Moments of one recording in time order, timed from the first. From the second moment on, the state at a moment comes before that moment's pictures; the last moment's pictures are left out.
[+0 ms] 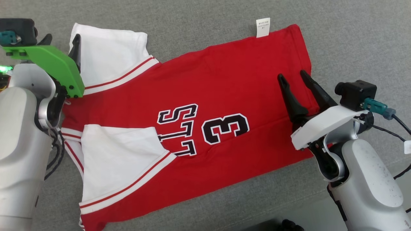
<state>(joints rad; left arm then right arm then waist) -0.82 0.40 -0.36 0.51 -0.57 0.03 0.29 -0.41 -0.15 0.19 0.16 0.47 0.13 0.03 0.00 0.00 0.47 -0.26</state>
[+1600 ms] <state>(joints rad) -0.83 0.34 -0.47 0.35 -0.56 -0.04 0.16 -0.90 -0.44 0.39 0.75 0.39 0.13 0.19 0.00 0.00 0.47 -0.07</state>
